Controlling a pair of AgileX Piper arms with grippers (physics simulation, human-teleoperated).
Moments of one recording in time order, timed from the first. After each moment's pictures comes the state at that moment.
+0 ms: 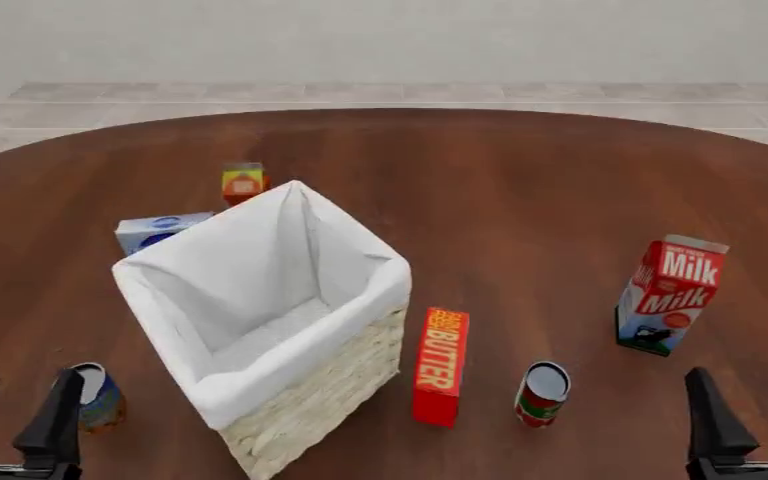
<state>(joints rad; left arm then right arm) 0.00 0.01 0.00 -0.01 0.00 -0.01 0.04 0.00 -0.03 0.00</state>
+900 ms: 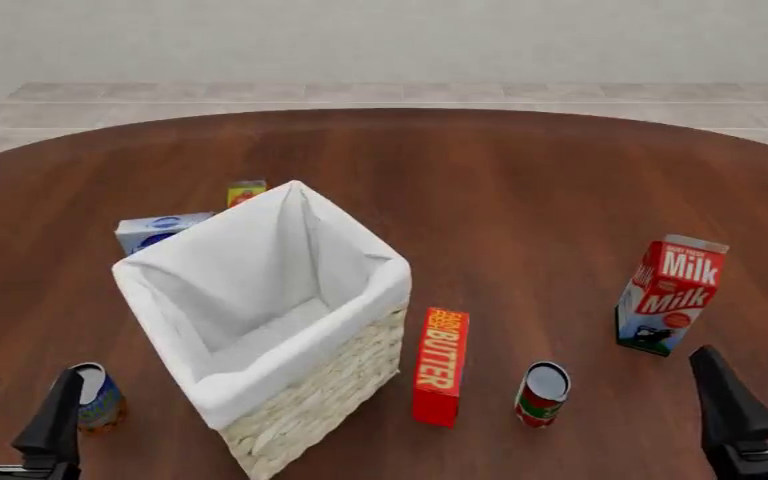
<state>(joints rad) 0.00 0.01 0.00 0.00 0.00 0.08 0.08 -0.14 0.08 0.11</state>
